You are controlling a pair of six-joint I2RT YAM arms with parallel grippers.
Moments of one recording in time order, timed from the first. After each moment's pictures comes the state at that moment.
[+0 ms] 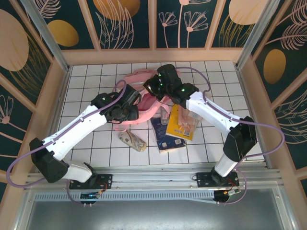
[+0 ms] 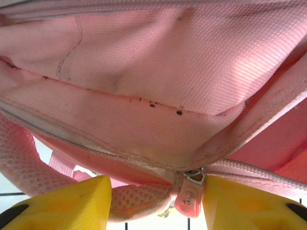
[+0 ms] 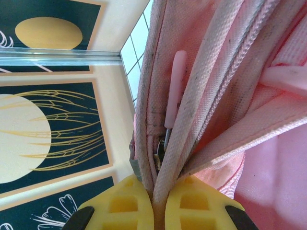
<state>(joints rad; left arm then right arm) -0.76 1.42 1.39 -1.13 -0.21 -0.81 0.73 1.65 1.50 -0.37 -0.14 1.33</state>
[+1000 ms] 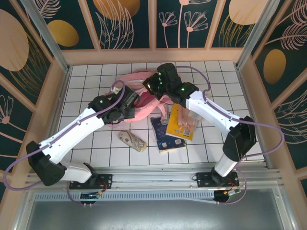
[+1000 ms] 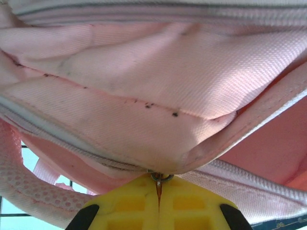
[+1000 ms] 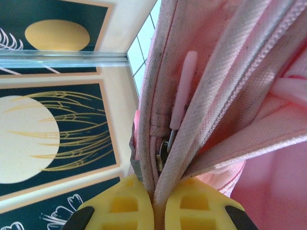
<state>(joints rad) -0.77 1.36 1.37 -1.09 -0.34 -0.79 0.72 1.65 1.51 -0.37 -0.16 1.34</state>
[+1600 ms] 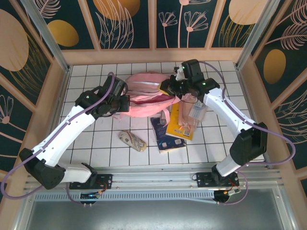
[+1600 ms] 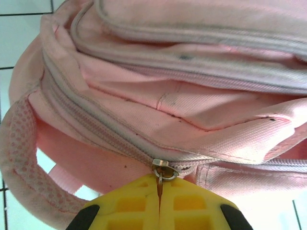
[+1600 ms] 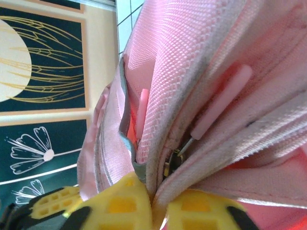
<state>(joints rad) -0.62 1.34 1.45 -1.04 -0.12 -0.52 0.48 1.55 1.44 -0.56 -0.57 0.86</state>
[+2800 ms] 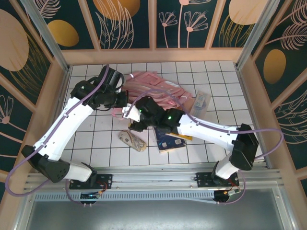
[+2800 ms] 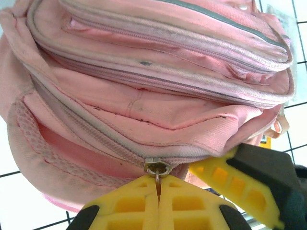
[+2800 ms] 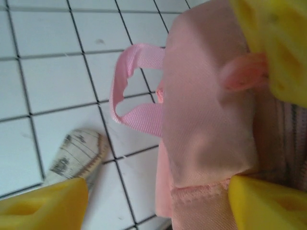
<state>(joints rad) -0.56 1.42 1.62 -1.20 0.04 -0.49 1.11 1.57 1.32 -0.40 0.17 -0.42</state>
